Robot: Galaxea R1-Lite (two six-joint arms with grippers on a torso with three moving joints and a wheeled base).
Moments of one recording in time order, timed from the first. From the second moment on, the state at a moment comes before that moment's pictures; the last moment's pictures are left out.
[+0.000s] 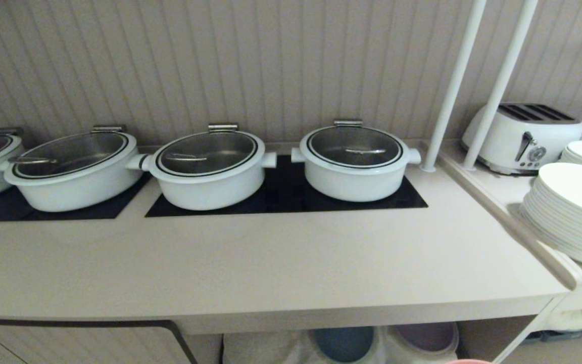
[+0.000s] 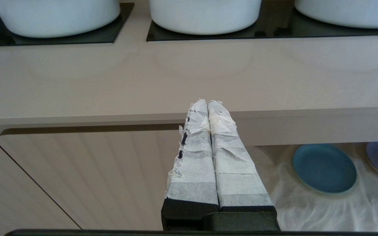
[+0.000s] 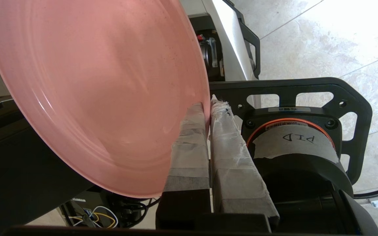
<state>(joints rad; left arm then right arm) 0.00 0.00 0.00 0.00 0.00 0.00 0.27 0.97 -0.46 0.70 0.16 0.49</state>
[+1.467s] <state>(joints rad) 0.00 0.00 0.00 0.00 0.00 0.00 0.27 0.97 -0.45 0.70 0.16 0.48</state>
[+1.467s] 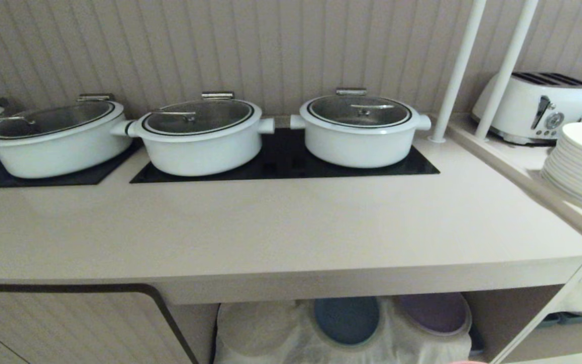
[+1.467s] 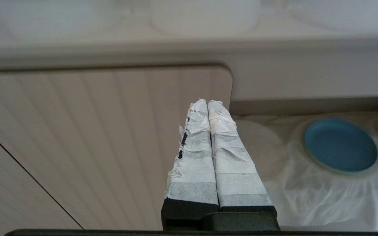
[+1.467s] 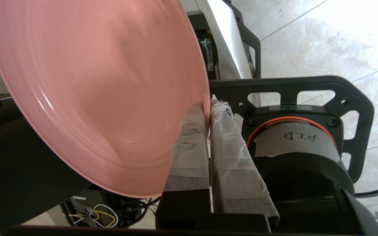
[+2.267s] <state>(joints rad) 0.00 0.00 0.00 0.00 0.00 0.00 0.27 0.97 -0.46 0.70 0.16 0.48</state>
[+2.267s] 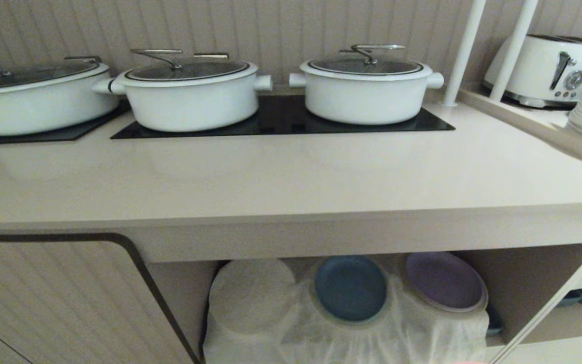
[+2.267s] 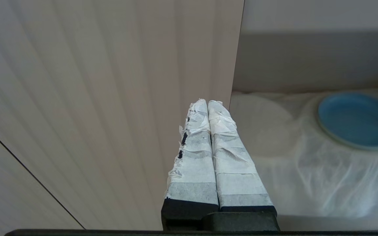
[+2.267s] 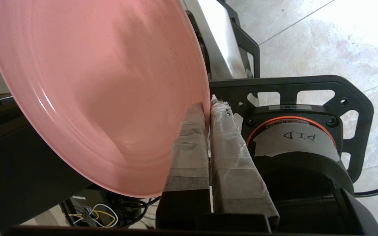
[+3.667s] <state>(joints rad) 0.00 0.00 0.00 0.00 0.00 0.00 0.27 0.97 -0.47 0.70 0.17 0.49</state>
